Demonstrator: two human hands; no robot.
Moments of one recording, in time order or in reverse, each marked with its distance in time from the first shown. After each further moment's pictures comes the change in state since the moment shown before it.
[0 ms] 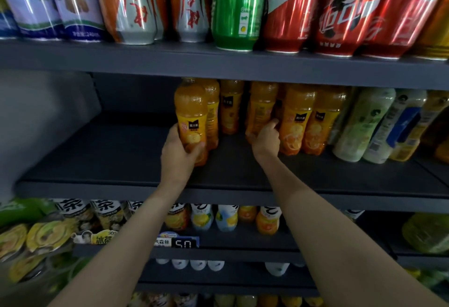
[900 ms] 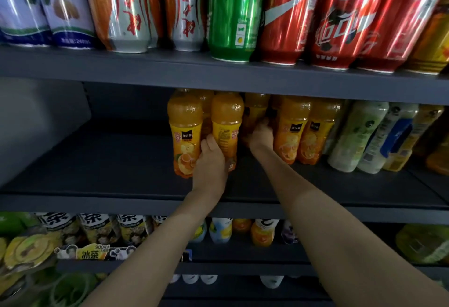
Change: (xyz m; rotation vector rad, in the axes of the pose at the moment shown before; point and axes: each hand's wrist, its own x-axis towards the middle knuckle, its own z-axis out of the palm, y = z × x) left_hand -0.005 0.028 0.066 0.442 -0.116 0.110; right_hand 0.038 -0.009 0.003 -0.002 -0.086 -0.046
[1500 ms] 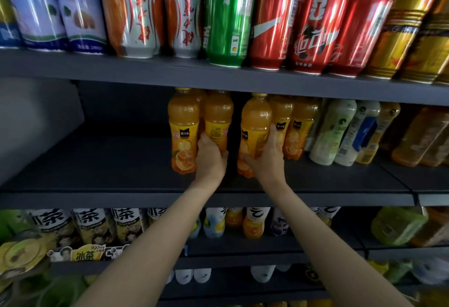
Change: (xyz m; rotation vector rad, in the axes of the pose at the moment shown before) left_hand -0.002 0.013 -0.012 -0.377 -0.034 -0.122; right_hand -0.107 0.024 -0.043 0.051 0.205 -0.298
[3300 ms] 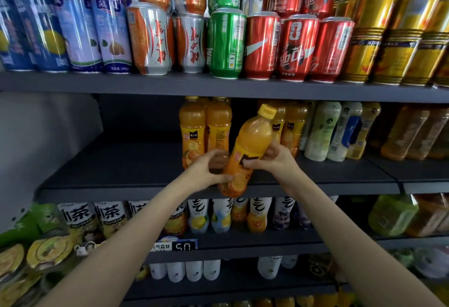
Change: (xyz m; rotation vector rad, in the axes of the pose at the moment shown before) left_hand -0.045 -0.008 -0.079 -0.246 -0.601 0.157; right_hand -0.043 -0.032 -0.068 0.670 -0.414 0.153
